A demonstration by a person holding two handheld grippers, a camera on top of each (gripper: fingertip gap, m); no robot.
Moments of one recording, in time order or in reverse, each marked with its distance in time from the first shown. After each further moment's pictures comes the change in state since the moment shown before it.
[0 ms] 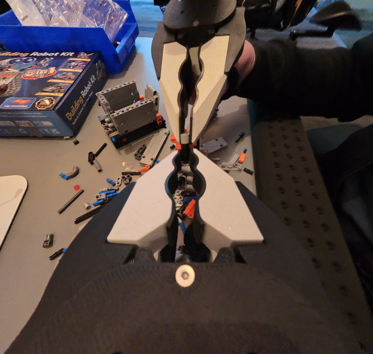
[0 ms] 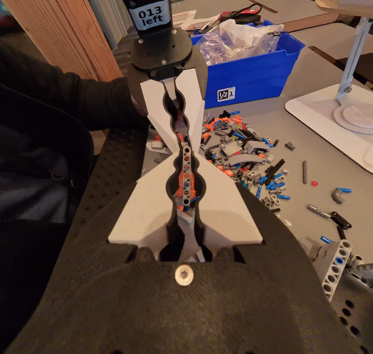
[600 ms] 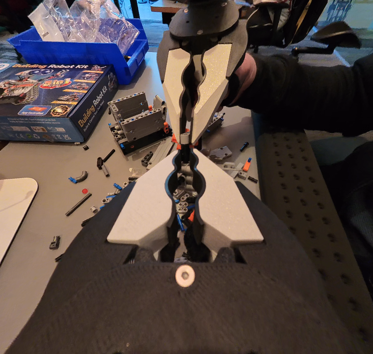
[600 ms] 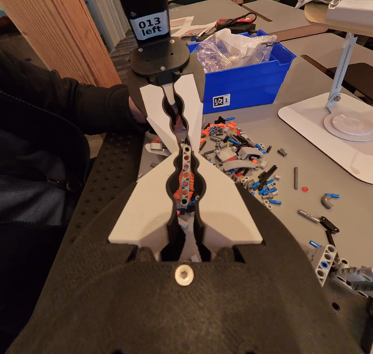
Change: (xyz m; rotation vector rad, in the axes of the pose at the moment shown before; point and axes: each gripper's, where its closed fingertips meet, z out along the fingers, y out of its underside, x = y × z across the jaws) left arm -0.008 -0.008 -0.003 0.061 -0.029 -0.011; right arm 0.006 -0.010 -0.001 0.017 0.014 -0.010
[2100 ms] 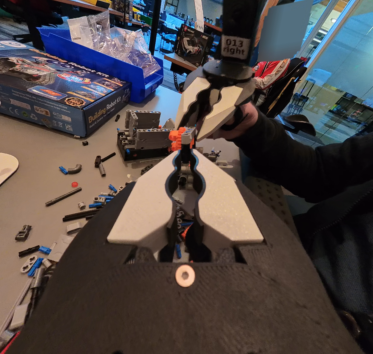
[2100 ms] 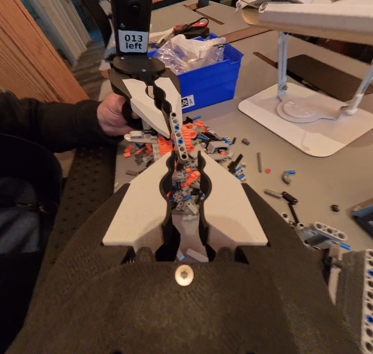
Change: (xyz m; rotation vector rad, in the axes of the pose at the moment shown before) left arm -0.032 -0.013 -0.016 0.222 0.027 -0.314; right arm 0.037 -0.004 -0.017 0.019 0.178 0.072
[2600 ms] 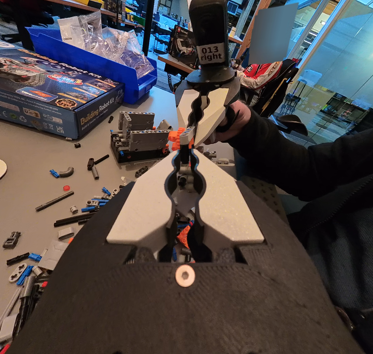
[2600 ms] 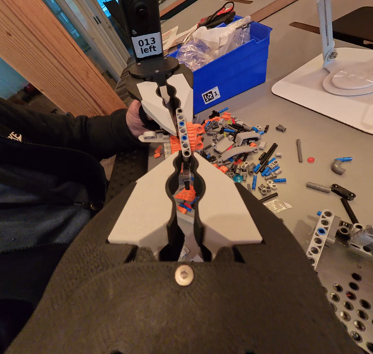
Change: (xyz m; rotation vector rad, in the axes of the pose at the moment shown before) left arm 0.006 -0.001 0.002 0.004 0.032 -0.004; right arm -0.013 0.007 0.002 -0.013 -0.181 0.207
